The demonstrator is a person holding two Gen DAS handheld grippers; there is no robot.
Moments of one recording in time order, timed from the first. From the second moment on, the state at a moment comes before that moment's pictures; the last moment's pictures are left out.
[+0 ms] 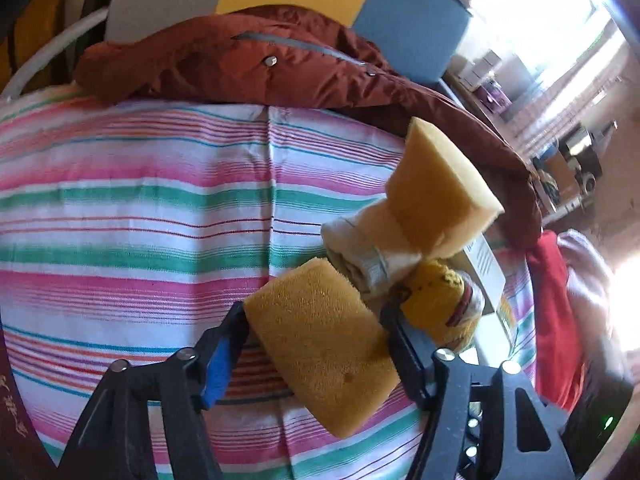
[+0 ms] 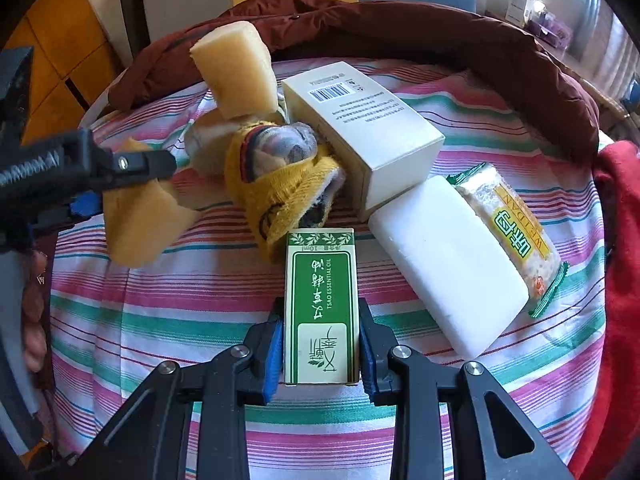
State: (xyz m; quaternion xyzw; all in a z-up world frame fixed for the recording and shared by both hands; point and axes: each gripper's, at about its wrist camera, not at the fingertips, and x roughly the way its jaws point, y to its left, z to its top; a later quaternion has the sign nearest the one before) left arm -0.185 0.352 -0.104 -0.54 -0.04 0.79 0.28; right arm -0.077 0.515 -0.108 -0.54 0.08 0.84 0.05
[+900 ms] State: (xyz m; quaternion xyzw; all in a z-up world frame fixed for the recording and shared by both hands) left arm -0.076 0.255 -0.036 -0.44 0.01 0.84 0.31; right arm -0.055 0.486 -0.096 -0.52 0.13 0.84 -0.11
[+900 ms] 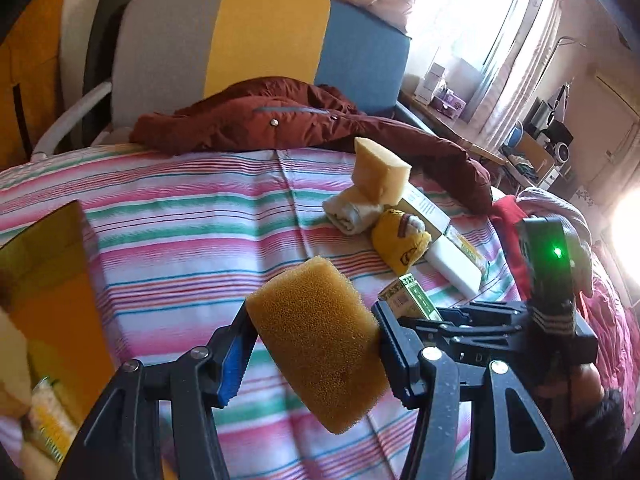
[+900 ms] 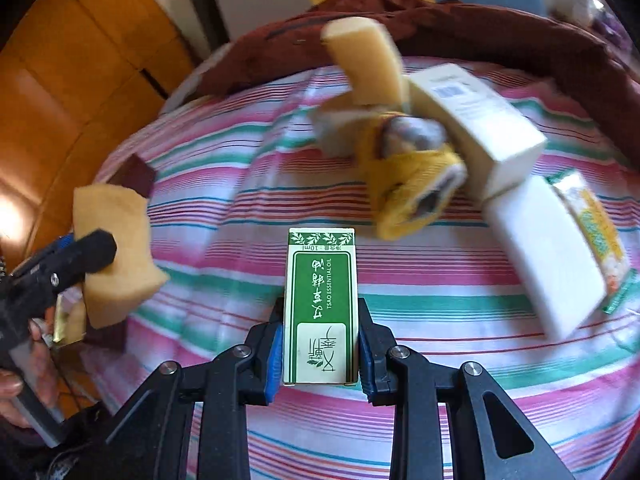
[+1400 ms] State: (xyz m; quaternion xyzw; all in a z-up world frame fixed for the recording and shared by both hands) left arm -0.069 0.132 -0.018 -0.42 -0.04 0.88 0.23; right arm -0.055 0.401 -0.063 -0.50 0.11 0.84 -0.18
